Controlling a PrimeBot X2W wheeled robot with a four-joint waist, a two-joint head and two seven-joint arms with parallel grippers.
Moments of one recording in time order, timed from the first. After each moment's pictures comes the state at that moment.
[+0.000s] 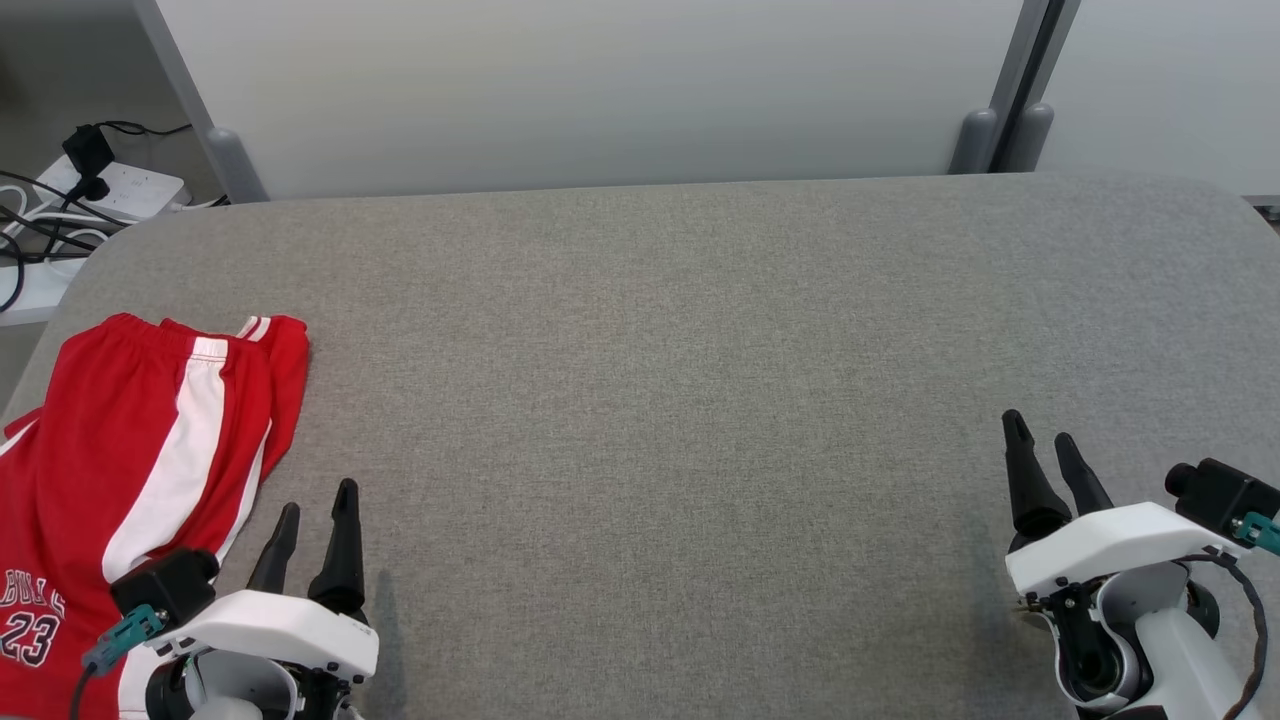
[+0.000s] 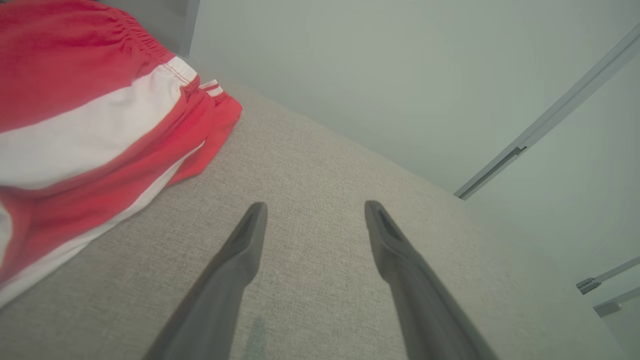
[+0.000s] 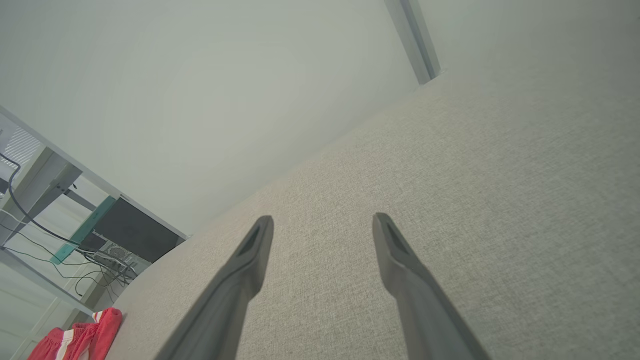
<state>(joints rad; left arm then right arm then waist) -0.17 0.06 0.04 0.50 -0.61 -0.11 -0.12 -0.30 -0.07 0.05 0.55 0.72 0.12 -0.12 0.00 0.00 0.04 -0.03</state>
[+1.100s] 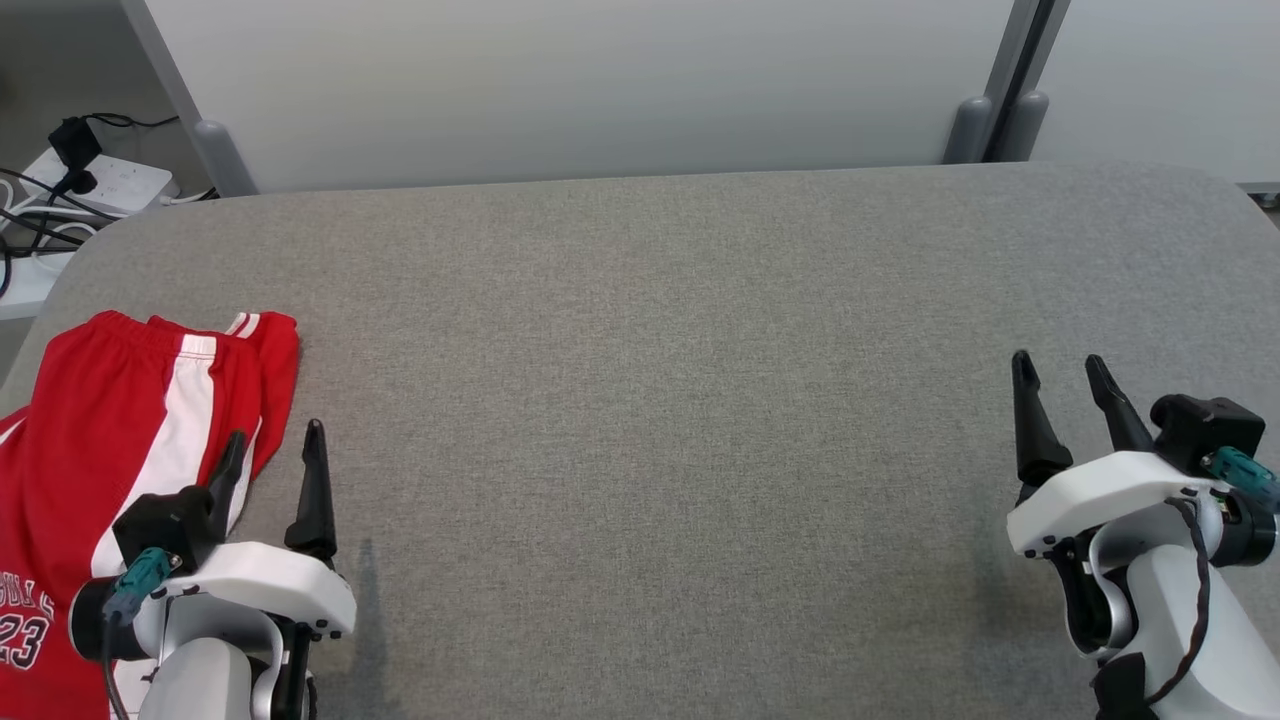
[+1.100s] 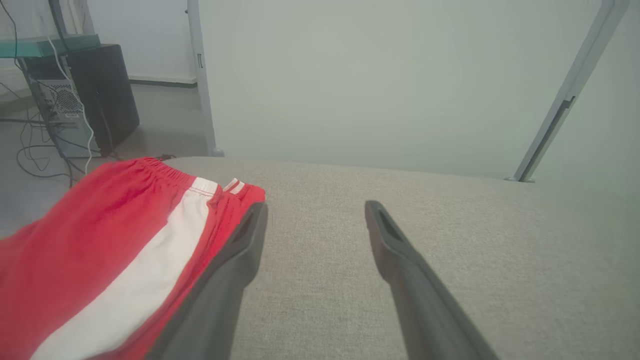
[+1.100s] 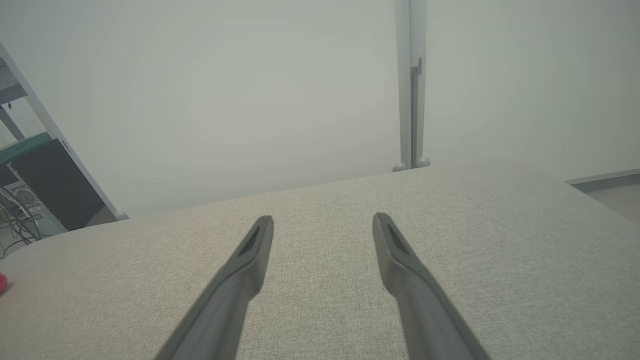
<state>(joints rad) -0.25 0.07 0.10 0.50 -0.20 -0.07 -0.22 -0.41 -0.08 0.01 0.62 0.30 0.12 -0.22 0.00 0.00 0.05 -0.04</state>
